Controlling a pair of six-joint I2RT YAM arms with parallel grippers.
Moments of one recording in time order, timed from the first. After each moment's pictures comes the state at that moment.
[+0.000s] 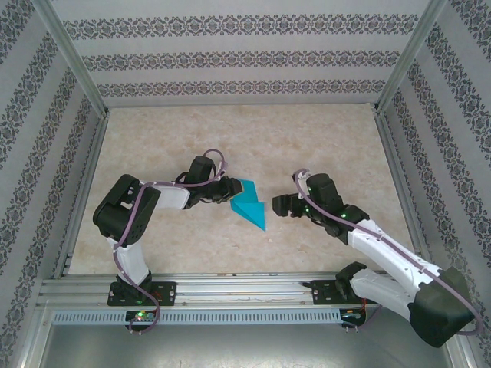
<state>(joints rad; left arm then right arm) -0.45 1.84 0.84 0.30 0.61 -0.92 0.53 0.98 0.57 -0.30 -0.14 0.36</state>
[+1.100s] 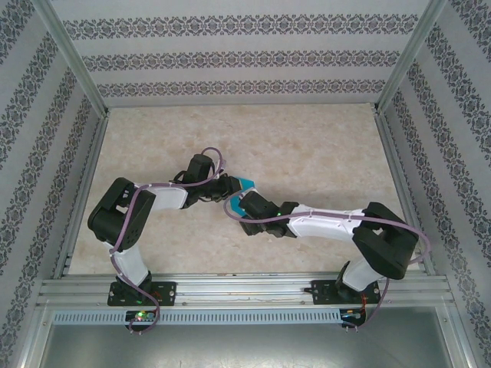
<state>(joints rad) -0.45 1.78 0.84 0.26 0.59 -0.93 0.96 1.56 0.82 -0.33 0.24 0.35</state>
